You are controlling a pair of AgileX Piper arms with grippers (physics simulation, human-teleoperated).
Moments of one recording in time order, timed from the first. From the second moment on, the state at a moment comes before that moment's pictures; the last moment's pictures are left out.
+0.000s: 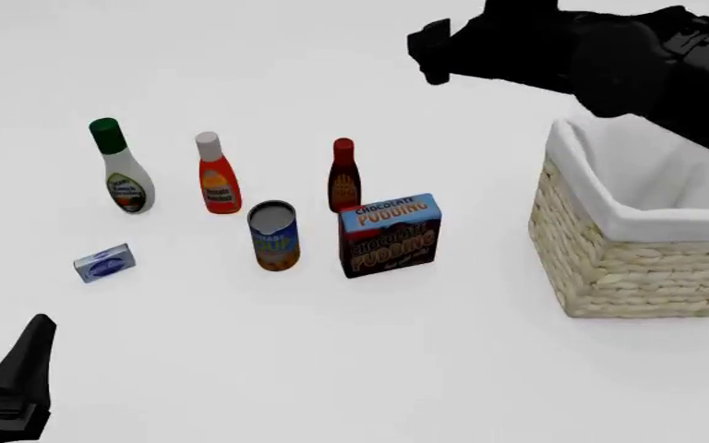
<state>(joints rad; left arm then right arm) 0.00 0.00 0.00 0.00 0.00 0.42 1.53 -1.42 0.20 -0.07</state>
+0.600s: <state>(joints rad) 0.00 0.00 0.00 0.00 0.00 0.45 1.95 -1.96 0.50 -0.06</state>
